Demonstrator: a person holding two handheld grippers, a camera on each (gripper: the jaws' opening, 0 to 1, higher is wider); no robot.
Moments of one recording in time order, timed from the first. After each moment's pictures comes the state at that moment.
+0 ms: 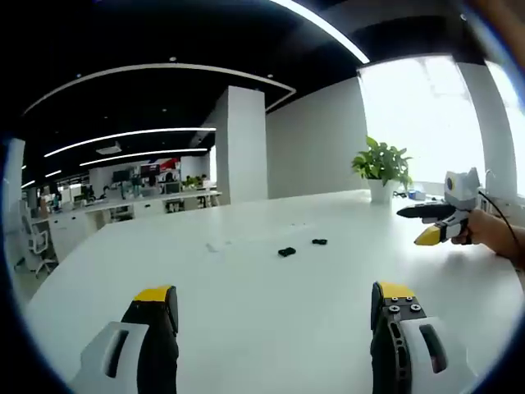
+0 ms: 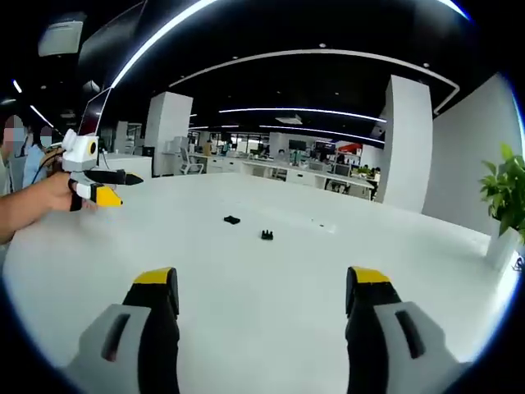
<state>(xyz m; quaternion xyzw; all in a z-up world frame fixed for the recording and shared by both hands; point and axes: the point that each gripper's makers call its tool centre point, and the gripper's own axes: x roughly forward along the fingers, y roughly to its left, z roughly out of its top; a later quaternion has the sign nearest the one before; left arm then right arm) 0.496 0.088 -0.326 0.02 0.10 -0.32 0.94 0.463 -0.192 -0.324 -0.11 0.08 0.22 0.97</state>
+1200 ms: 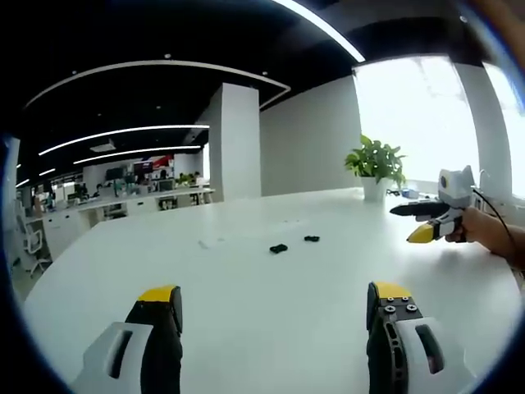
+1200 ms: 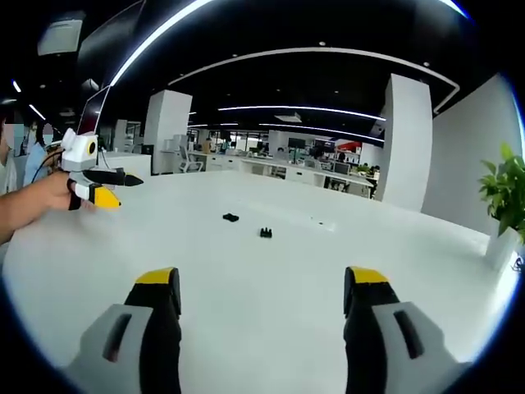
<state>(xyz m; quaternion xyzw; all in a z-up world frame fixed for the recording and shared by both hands) 0.491 0.080 -0.333 0.02 0.11 -0.34 0.93 0.462 -0.193 -0.326 -0.11 0.09 0.22 0.97</state>
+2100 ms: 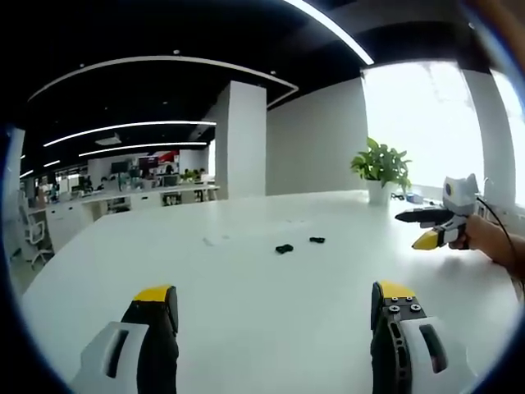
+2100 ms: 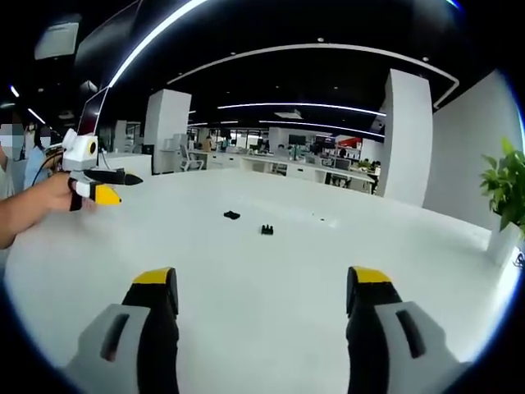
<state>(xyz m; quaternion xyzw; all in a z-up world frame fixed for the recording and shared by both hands) 0.497 0.087 -0.329 0.00 0.12 -0.32 0.94 0.464 -0.193 -0.327 -0.10 0.09 0.22 0.97</state>
